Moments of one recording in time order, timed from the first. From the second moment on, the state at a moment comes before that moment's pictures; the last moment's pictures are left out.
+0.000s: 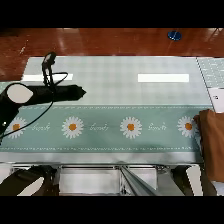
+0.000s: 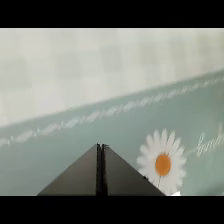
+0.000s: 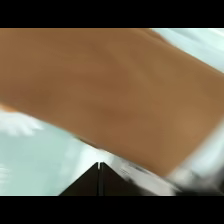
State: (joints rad) left arm -0.26 -1.01 0.87 0.90 -0.77 -1.41; right arm -1.12 -0.77 1.04 -1.43 1.67 1.65
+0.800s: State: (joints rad) left arm -0.29 -1.30 1.27 1.30 -0.99 -1.61; right arm 0.16 -1.43 1.38 -1.56 1.30 1.66
